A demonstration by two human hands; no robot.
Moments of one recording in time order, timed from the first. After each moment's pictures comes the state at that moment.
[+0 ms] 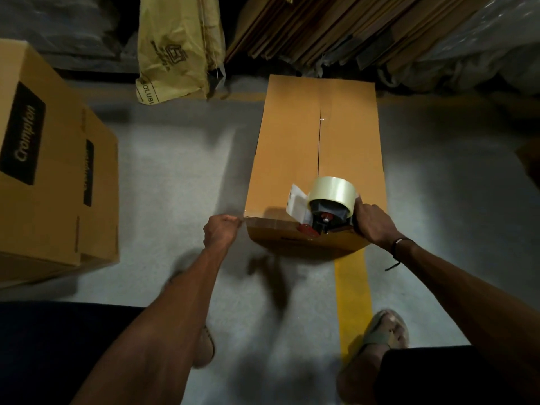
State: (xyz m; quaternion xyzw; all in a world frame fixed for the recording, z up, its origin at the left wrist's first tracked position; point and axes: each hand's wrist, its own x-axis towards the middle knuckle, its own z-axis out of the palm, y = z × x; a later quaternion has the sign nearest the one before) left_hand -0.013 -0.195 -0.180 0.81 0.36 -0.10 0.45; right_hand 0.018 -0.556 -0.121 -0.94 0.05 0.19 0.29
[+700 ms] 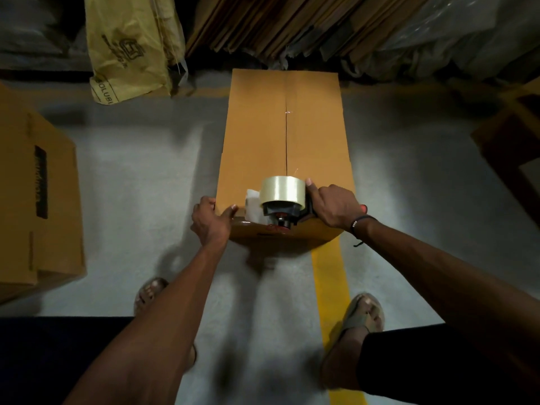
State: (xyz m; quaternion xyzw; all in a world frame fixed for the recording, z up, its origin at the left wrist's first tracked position) left_hand 0.000 -0.253 -0.164 0.87 0.31 0.02 0.39; right_hand 0.027 -0.539 -0.102 -0.98 -0.08 0.11 0.14
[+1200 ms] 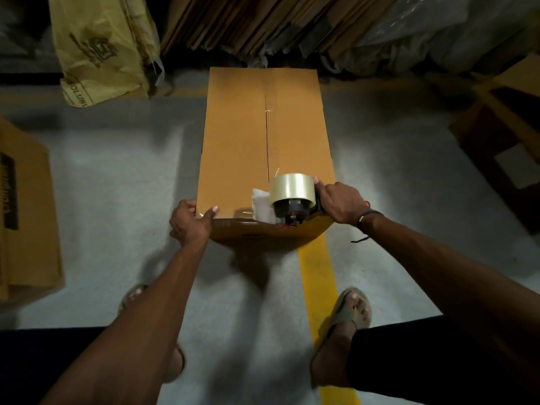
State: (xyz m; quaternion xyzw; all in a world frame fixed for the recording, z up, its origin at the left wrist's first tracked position) left_hand -0.001 -0.253 -0.159 0.85 0.32 0.03 0.42; right_hand 0.025 -0.593 -0.102 -0.98 -0.05 0.13 0.12
